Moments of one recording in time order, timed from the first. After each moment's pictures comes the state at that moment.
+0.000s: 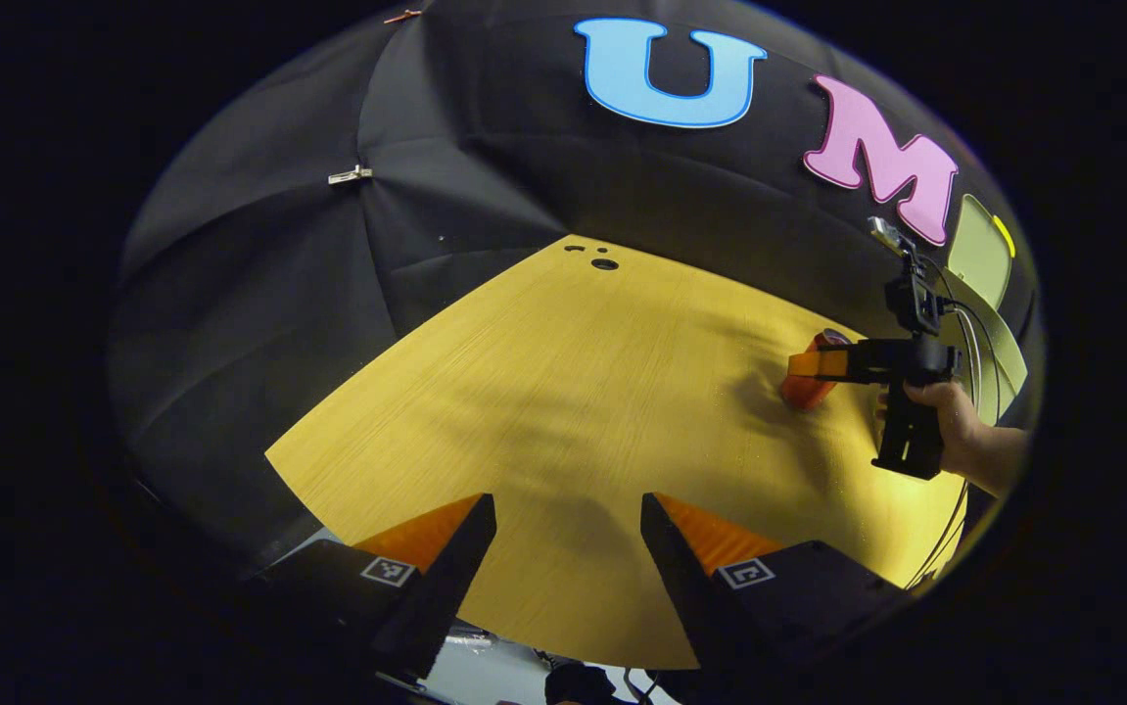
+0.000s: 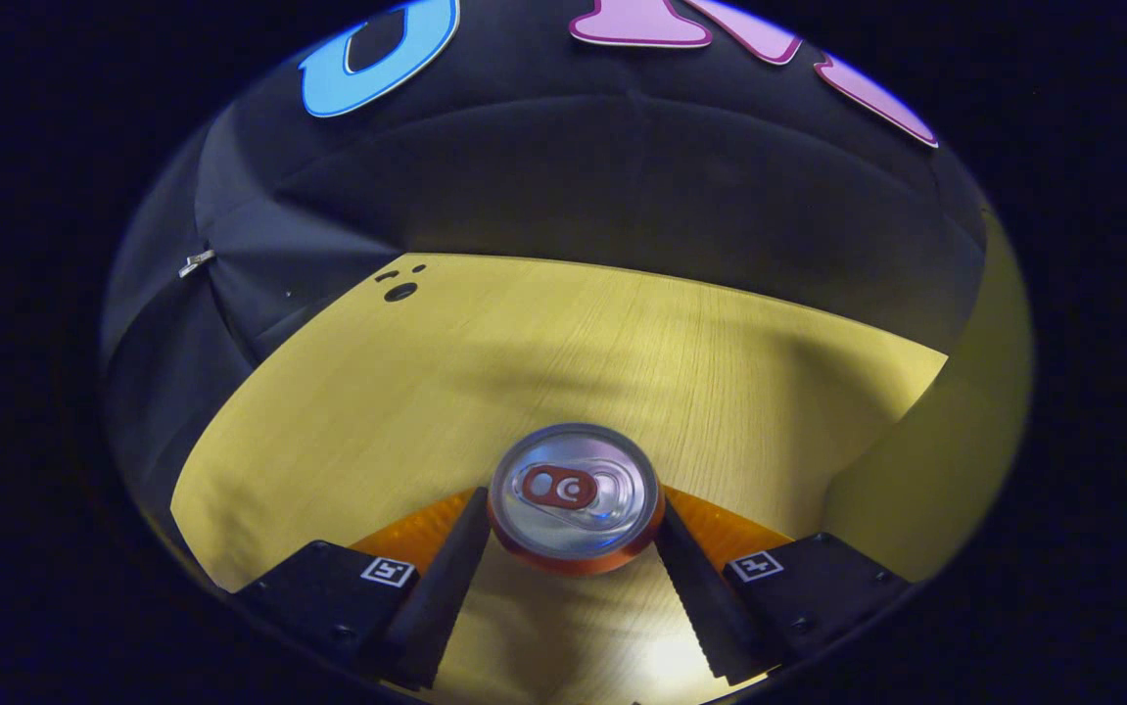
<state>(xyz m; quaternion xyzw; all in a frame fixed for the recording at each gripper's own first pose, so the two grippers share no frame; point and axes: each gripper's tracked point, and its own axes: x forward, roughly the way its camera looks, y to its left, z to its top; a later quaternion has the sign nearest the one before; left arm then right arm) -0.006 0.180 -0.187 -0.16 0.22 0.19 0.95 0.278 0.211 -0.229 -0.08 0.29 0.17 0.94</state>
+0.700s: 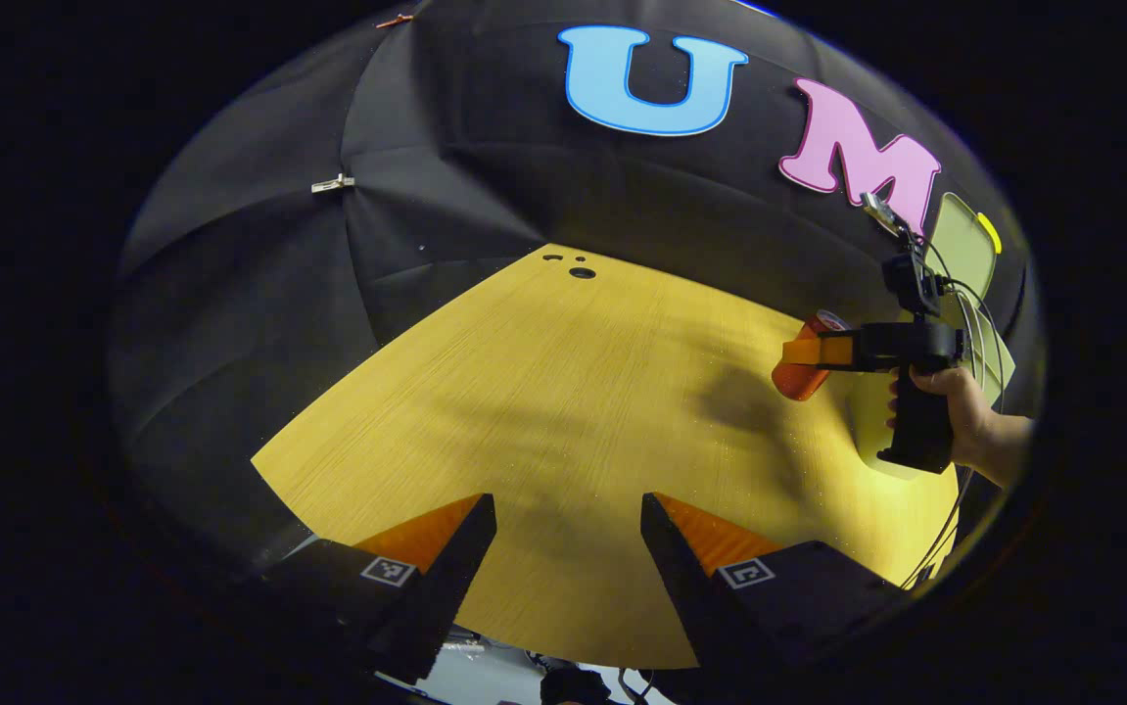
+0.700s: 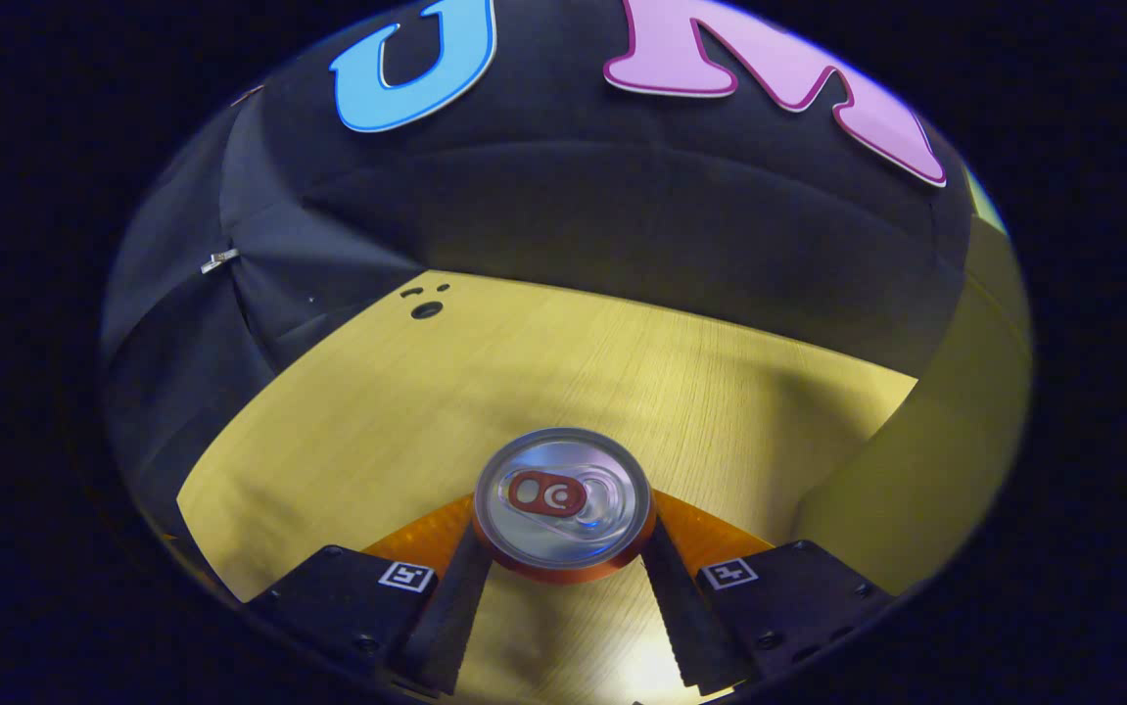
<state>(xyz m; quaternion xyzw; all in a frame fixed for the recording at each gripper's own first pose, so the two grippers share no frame) -0.005 0.167 -0.178 -0.15 0.19 0.16 0.96 0.241 0.217 -0.175 -0.09 0.25 0.20 0.94</state>
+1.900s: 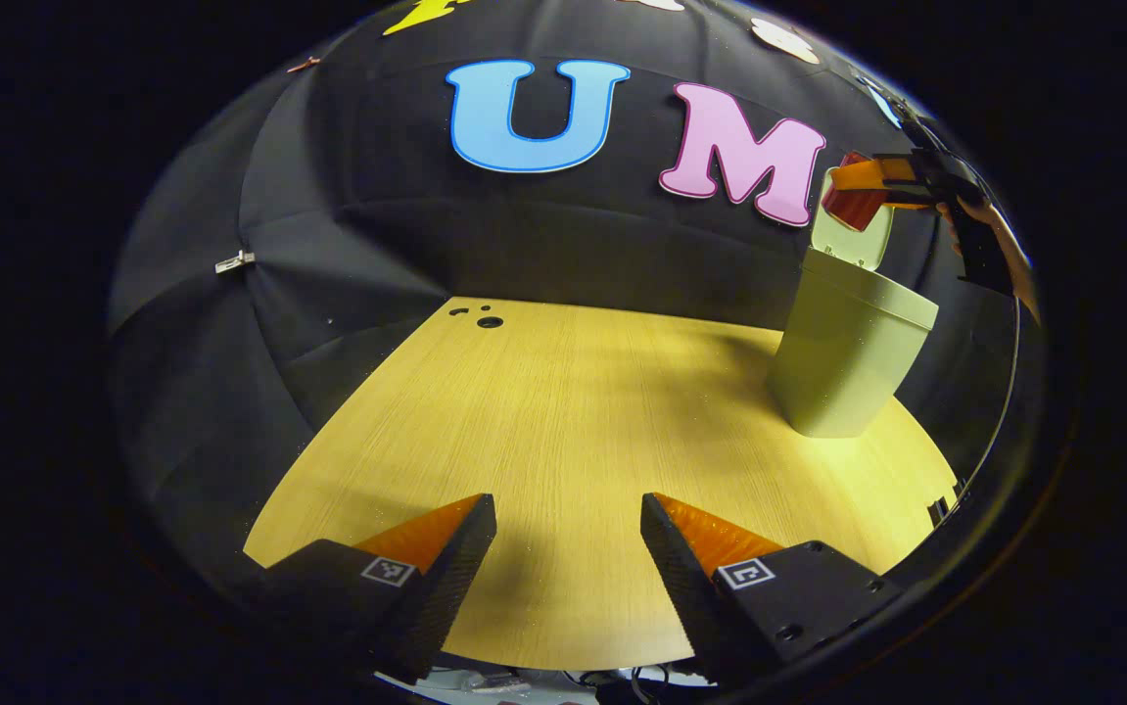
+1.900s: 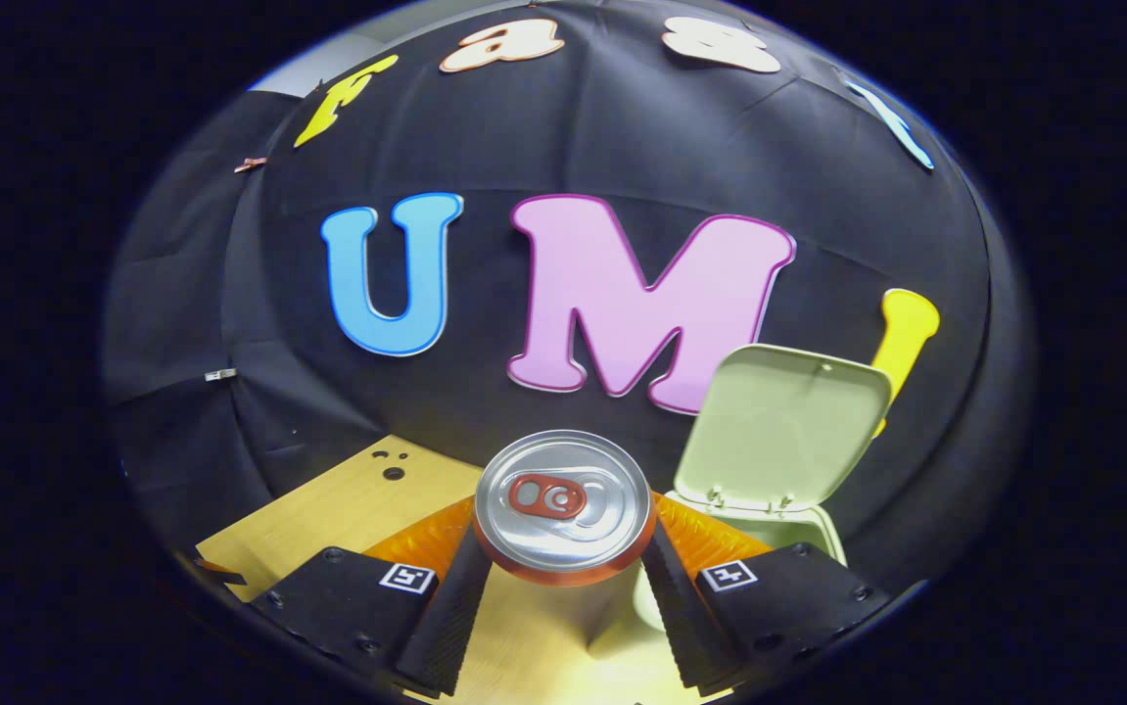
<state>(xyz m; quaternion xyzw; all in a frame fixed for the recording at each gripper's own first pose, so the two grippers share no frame) -0.005 0.148 -0.139 -0.05 0.14 0.02 0.99 0.155 0.104 0.113 -0.09 0.03 0.11 0.99</state>
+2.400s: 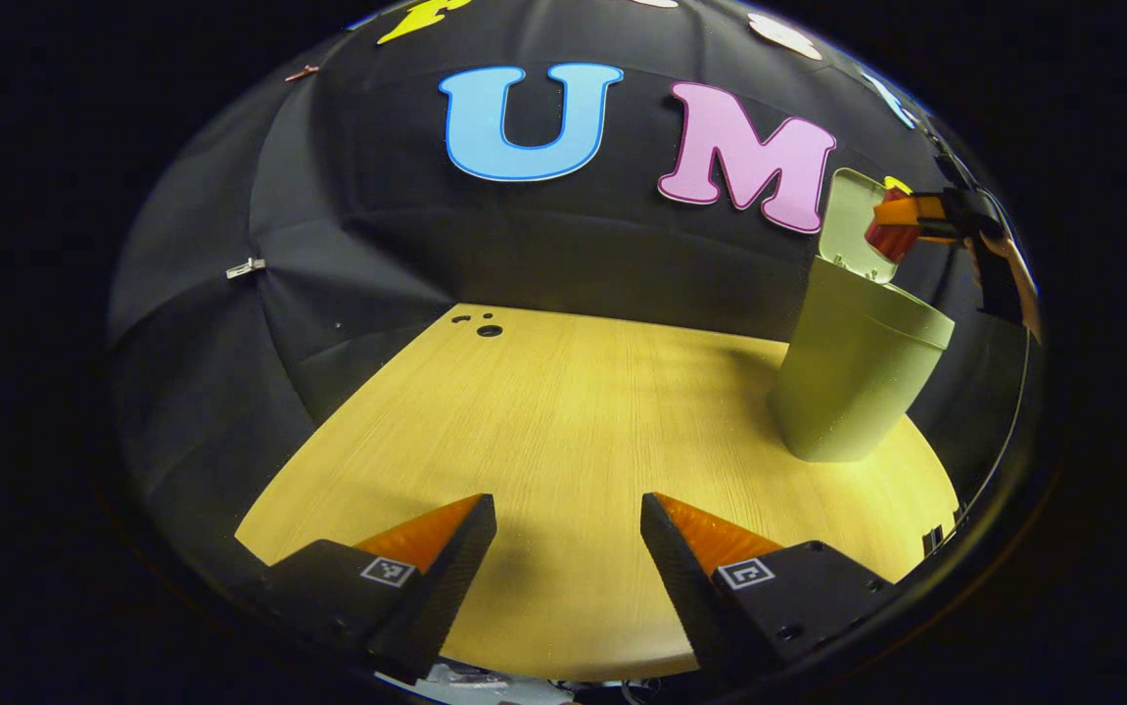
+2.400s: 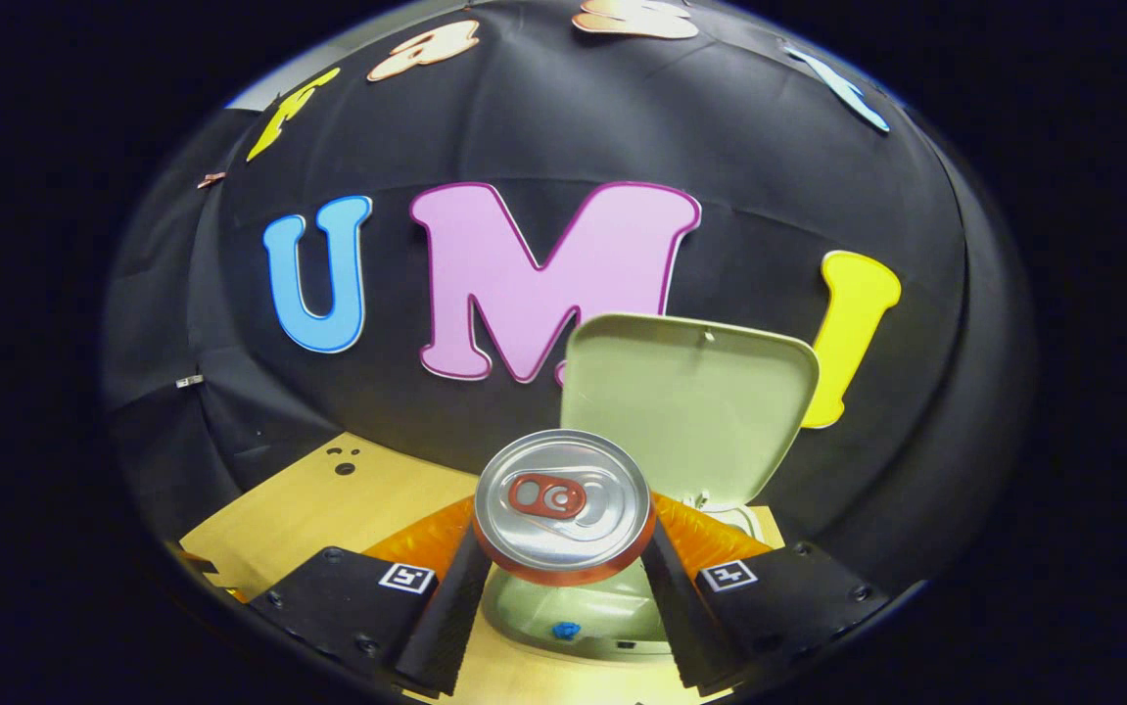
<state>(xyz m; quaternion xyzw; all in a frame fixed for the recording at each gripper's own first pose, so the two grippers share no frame) 0.011 0.101 -0.121 -0.07 0.14 0.07 0.99 0.194 0.002 0.100 -0.07 0.05 0.09 0.99</state>
